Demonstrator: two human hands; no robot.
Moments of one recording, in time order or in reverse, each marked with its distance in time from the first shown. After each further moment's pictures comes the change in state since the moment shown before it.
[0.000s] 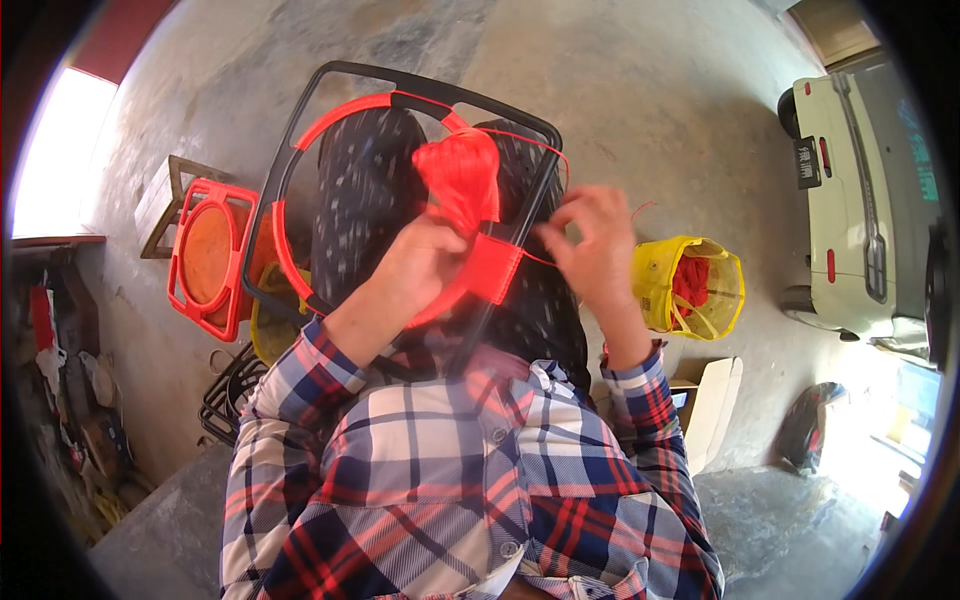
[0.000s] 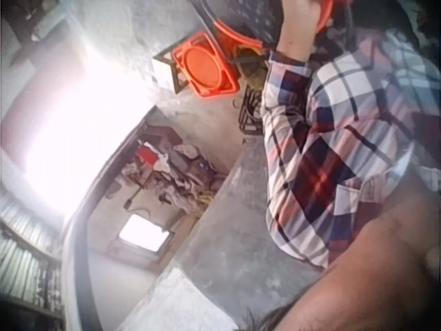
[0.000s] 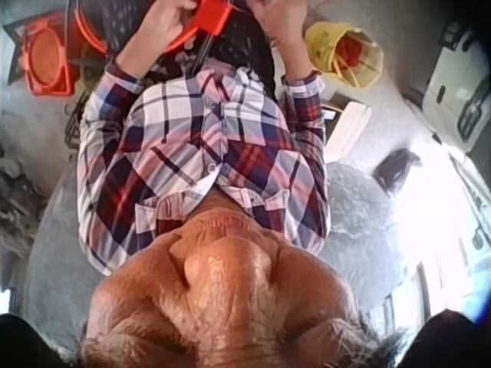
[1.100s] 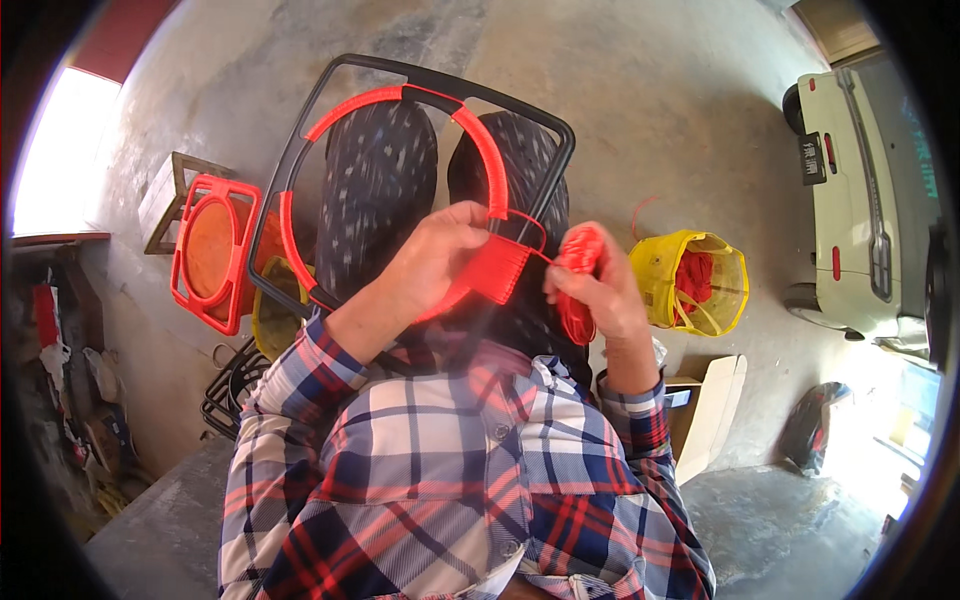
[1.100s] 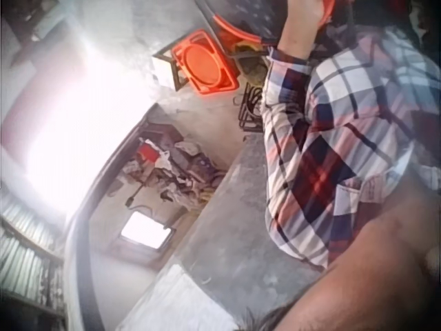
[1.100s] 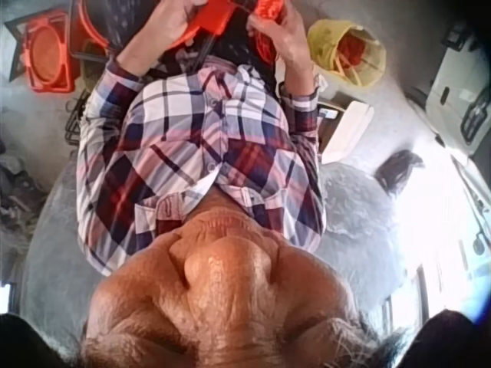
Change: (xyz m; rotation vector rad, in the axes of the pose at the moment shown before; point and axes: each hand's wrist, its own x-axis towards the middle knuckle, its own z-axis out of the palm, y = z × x) left_hand -0.008 -0.001 0.024 0.170 -0.096 -0.084; right_hand -0.034 -0.021 -0.037 1.128 -0.420 0.796
